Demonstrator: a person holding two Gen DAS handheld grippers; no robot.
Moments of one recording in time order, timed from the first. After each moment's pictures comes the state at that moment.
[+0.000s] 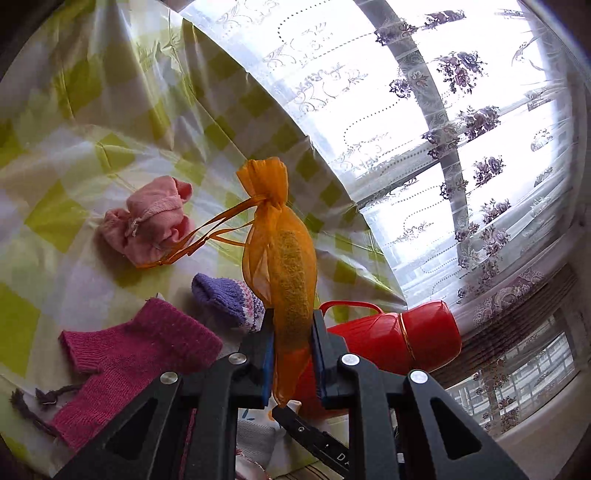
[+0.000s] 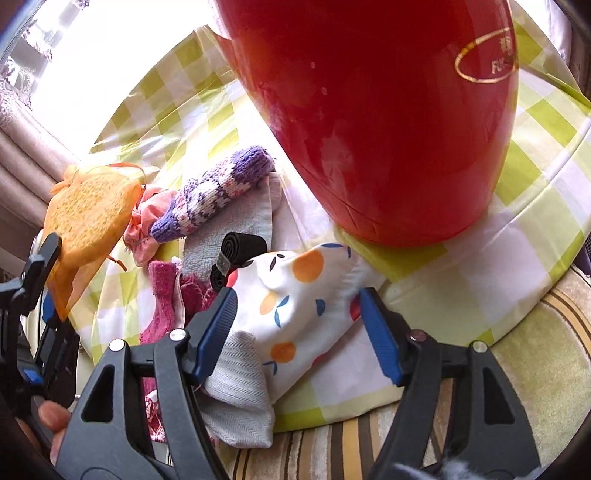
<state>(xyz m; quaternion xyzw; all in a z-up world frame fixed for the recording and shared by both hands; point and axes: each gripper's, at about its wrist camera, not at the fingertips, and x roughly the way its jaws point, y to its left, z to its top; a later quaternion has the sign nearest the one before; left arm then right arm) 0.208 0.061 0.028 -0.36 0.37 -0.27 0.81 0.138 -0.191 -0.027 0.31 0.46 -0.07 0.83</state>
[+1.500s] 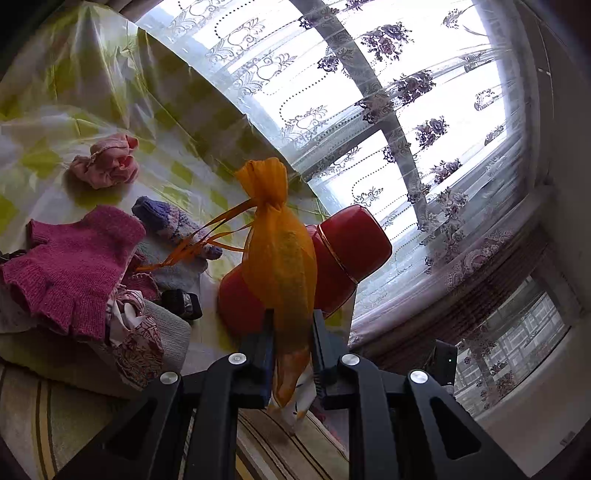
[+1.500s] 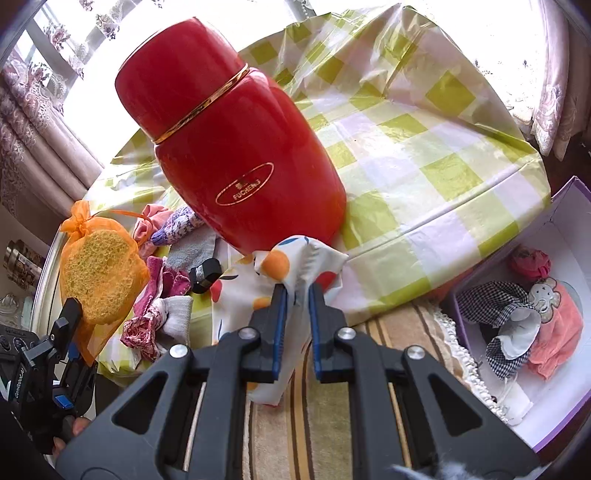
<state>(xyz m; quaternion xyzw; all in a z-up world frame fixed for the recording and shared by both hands) 0.091 -0.001 0.036 -0.33 0.33 -0.35 0.81 0.031 -0.307 0.026 0.27 0.42 -0.05 0.86</state>
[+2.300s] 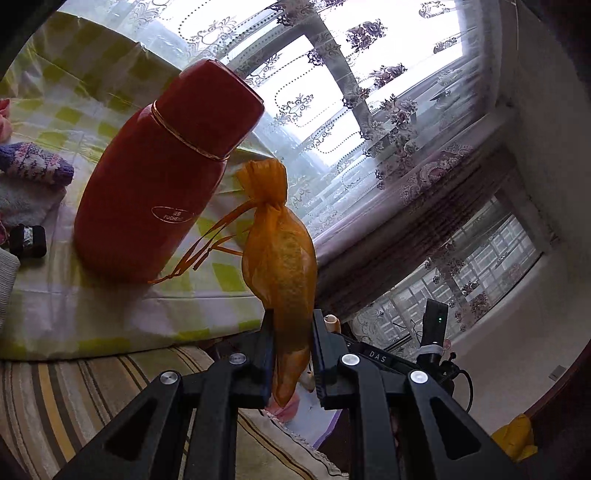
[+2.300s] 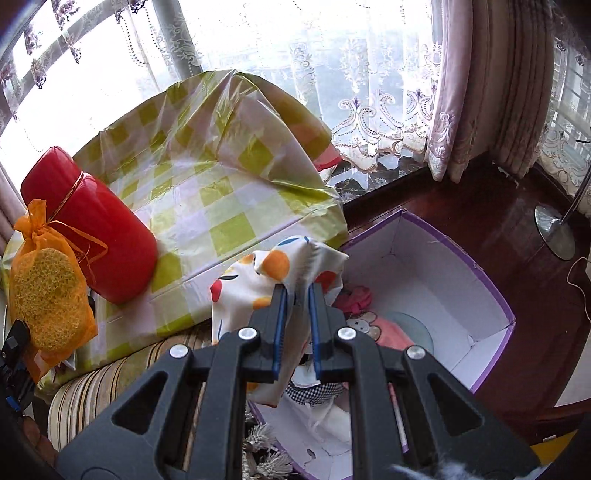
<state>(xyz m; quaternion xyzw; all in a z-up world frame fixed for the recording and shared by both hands) 0.046 -0.148 0.055 -0.24 0.39 -0.48 0.75 -0.065 -0.451 0.050 0.21 0.40 -0.24 0.86</state>
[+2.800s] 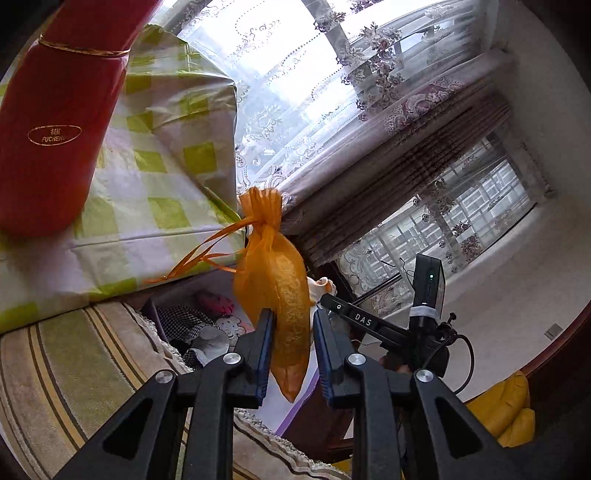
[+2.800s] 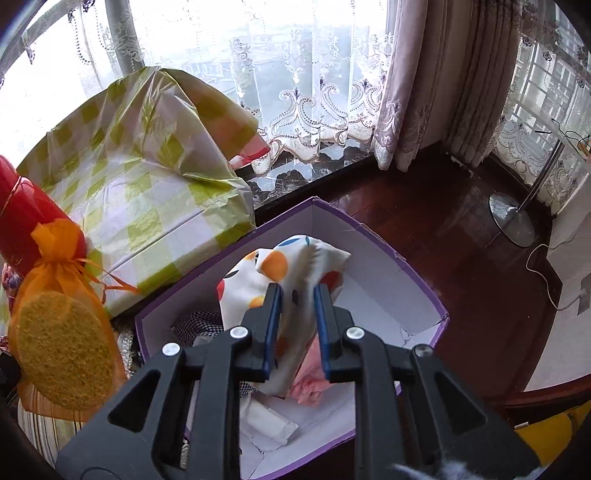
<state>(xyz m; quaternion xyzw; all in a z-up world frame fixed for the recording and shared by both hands) 0.022 -0.242 0.045 -0.17 0.47 -0.53 0.69 -0.100 -0.504 0.032 0.19 0.43 -0.31 0.83</state>
